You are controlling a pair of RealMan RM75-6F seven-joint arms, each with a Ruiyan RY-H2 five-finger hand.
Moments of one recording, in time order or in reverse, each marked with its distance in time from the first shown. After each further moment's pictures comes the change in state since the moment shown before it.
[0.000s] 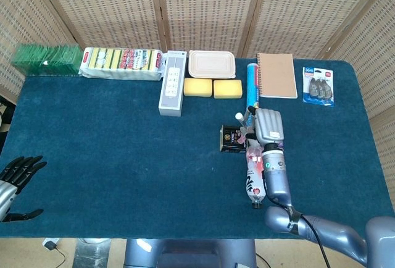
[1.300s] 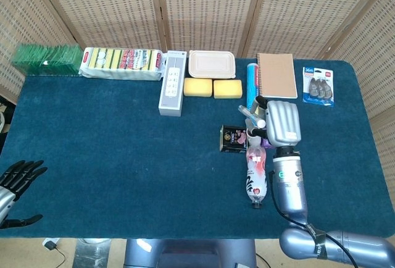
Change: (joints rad) left arm 0.020 -0.003 0.016 0.039 0.065 0.086 -0.018; right arm -0.040 0.243 0.067 -0.526 -0.019 0.242 -0.184
